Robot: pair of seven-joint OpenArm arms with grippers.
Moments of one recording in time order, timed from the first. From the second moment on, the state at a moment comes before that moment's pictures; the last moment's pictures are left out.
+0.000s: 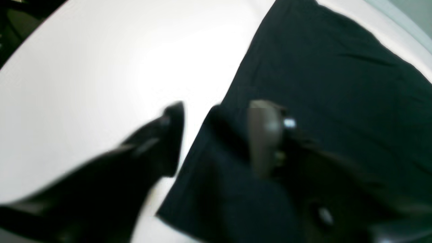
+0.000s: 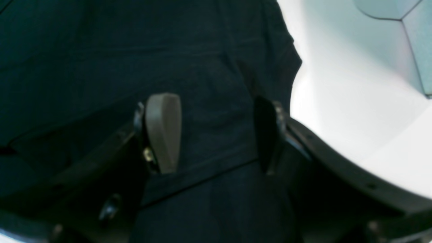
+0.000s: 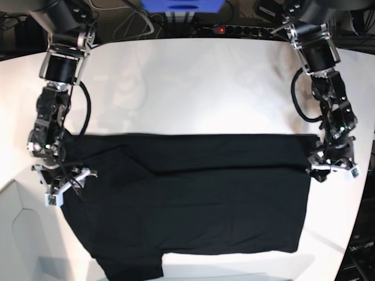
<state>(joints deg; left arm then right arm) -9.5 -18.1 -23.4 77.1 -24.7 0.7 32.4 14.3 9.2 15.5 81.1 7.4 13.7 -43.6</state>
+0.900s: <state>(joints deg) -0.9 -16.0 -23.2 70.4 -25.1 0.5 24.3 3.8 11.0 15.9 91.9 7.5 13.8 -43.2</state>
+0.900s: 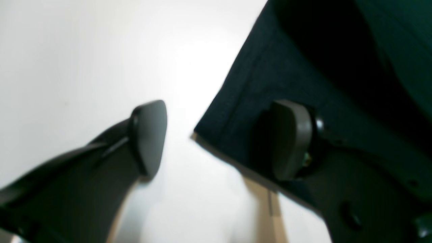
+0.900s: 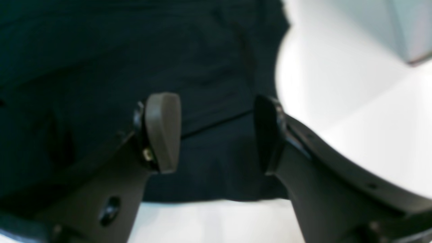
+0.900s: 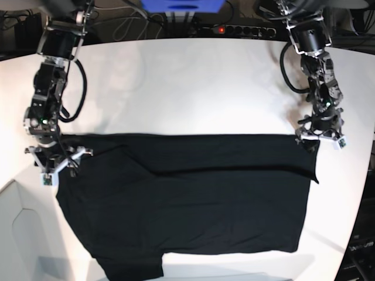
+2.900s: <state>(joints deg) -3.2 -15.9 -30.6 91.6 -25.9 0.2 43.8 4.7 21.0 23.1 94.5 8.2 25.3 -44.5</state>
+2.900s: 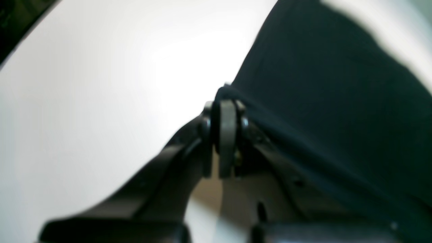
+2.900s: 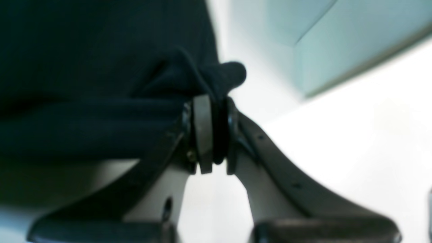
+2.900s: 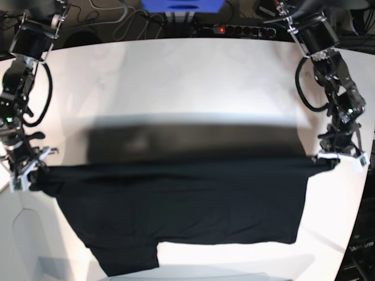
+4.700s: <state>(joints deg) 31.6 -10.8 -33.1 106.2 -25.5 0.3 48.2 -30.7 15.0 35.0 104.5 8.0 25.5 -48.9</state>
